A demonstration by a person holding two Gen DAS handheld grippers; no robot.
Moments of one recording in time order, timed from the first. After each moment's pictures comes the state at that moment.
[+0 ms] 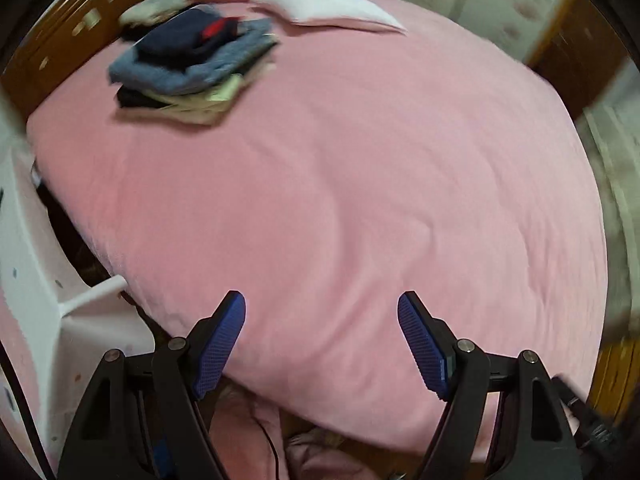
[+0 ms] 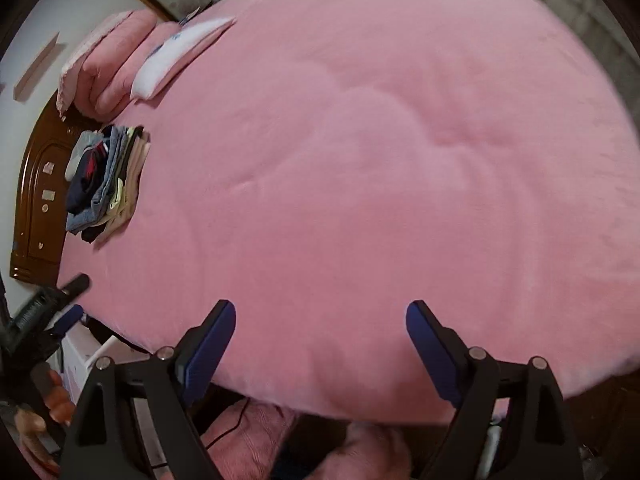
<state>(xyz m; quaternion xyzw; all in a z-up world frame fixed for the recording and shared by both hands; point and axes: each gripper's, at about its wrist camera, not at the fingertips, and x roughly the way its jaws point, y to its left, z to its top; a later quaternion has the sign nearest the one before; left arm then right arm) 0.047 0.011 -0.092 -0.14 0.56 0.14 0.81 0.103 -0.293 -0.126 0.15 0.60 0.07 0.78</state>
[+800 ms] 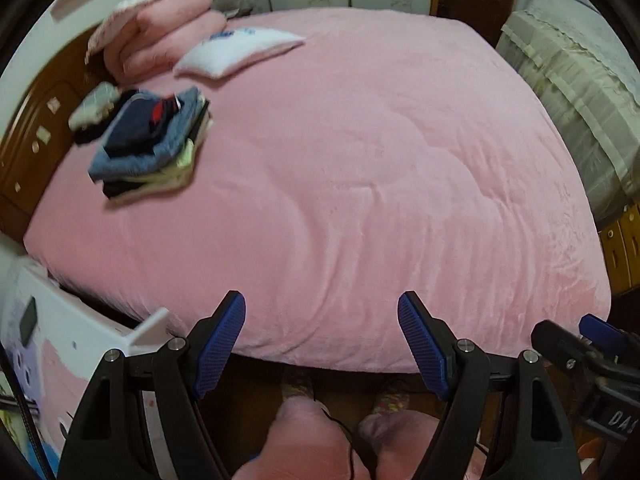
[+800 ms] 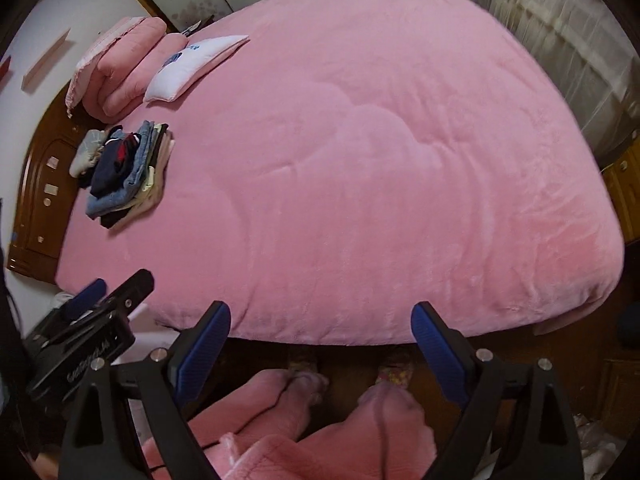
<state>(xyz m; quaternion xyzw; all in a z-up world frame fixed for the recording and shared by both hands) -0.019 -0.034 -0.009 0.01 0.54 0.04 0.84 0.009 -0.222 -0.025 0.12 0.58 0.03 0.80</state>
